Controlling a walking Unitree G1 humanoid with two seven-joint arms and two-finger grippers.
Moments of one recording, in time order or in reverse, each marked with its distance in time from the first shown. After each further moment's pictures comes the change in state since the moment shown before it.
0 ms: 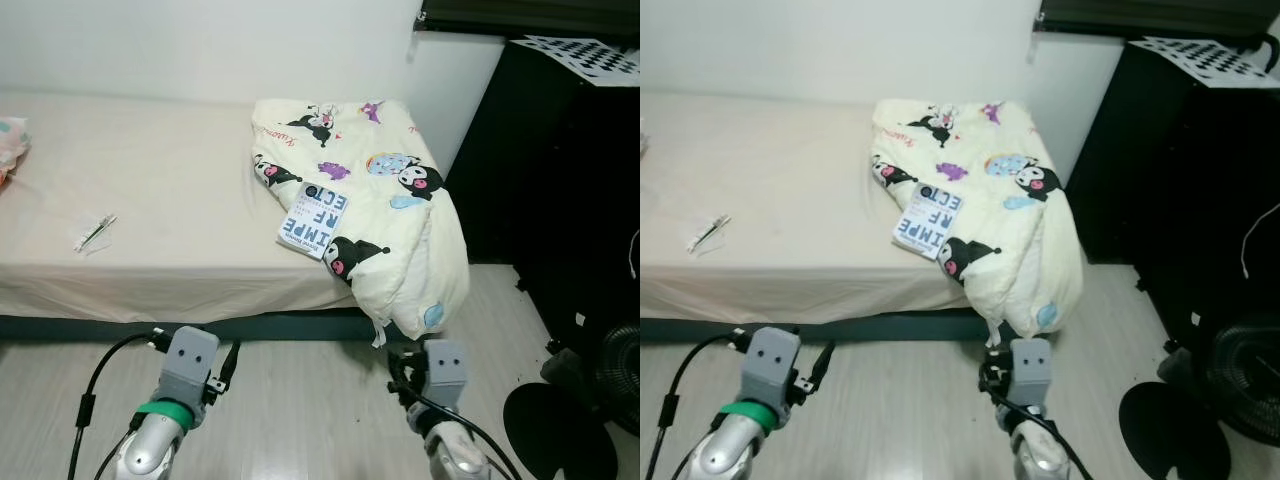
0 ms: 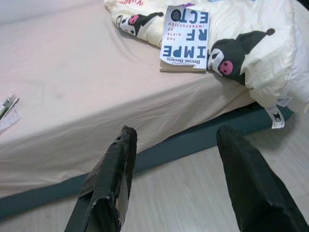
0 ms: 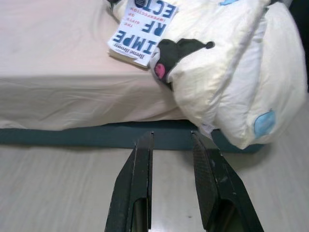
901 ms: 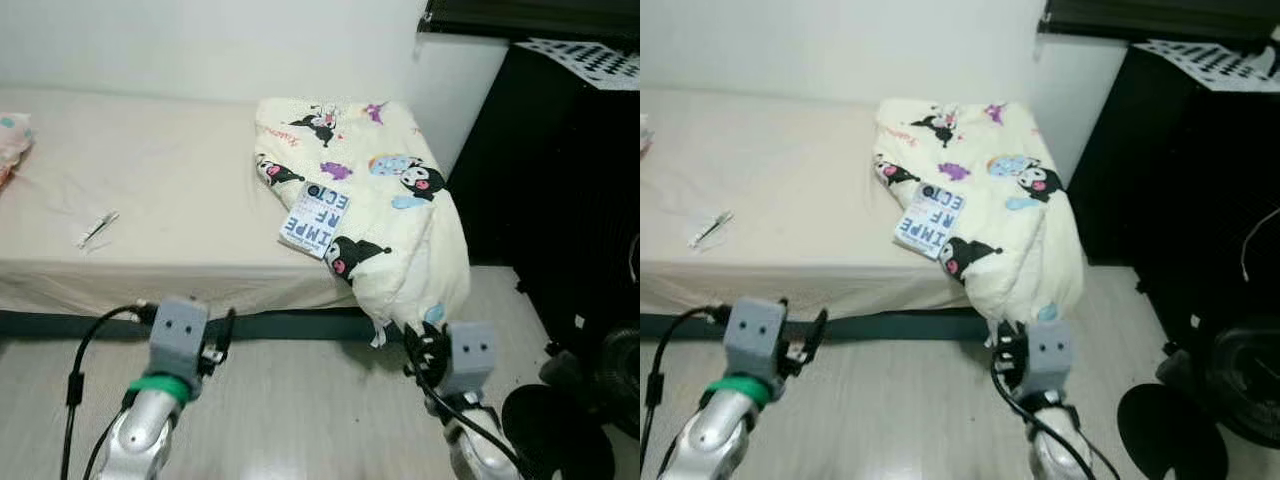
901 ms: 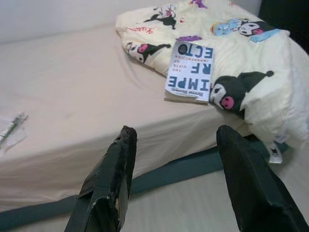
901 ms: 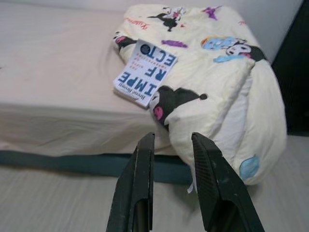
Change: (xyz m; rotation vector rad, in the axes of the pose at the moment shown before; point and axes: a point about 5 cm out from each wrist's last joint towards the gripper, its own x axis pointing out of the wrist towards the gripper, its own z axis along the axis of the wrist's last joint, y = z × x) left arm 0.015 -0.001 0.046 -0.050 -0.057 0.042; right arm -0.001 0.008 0.057 -0.066 -0.111 0.014
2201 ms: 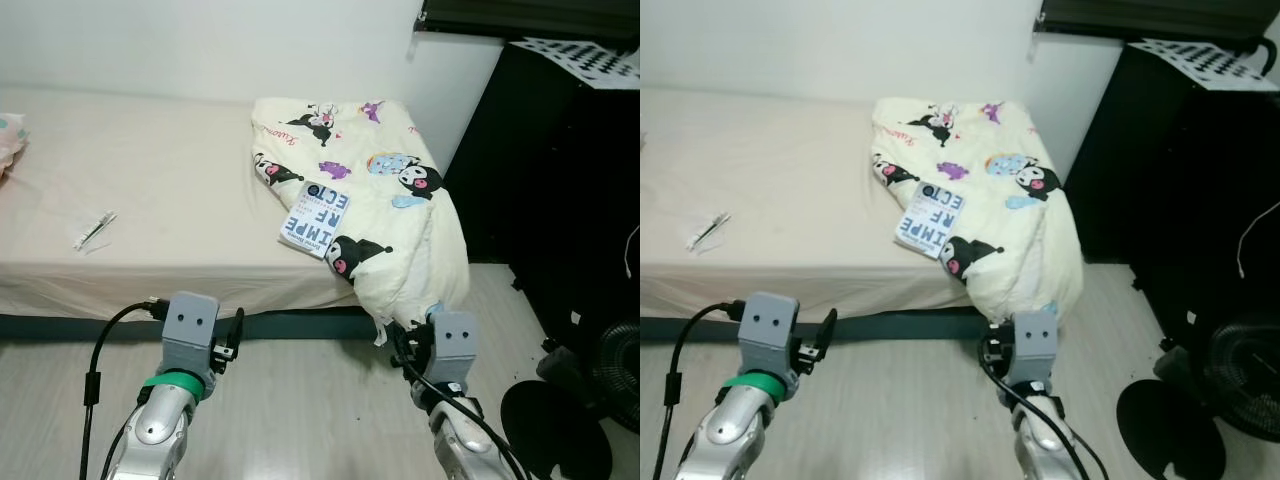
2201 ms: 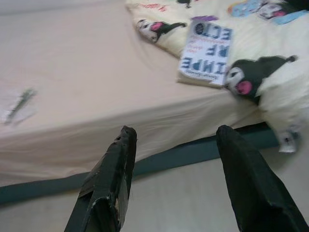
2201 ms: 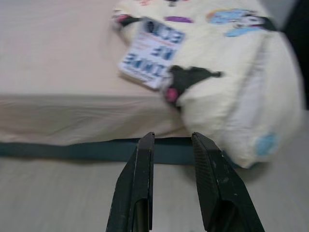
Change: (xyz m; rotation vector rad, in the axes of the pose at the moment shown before) left arm 0.001 -0.002 -0.006 -0.029 0.071 0.055; right arm 0.005 0.014 -0.011 0.052 0.084 0.005
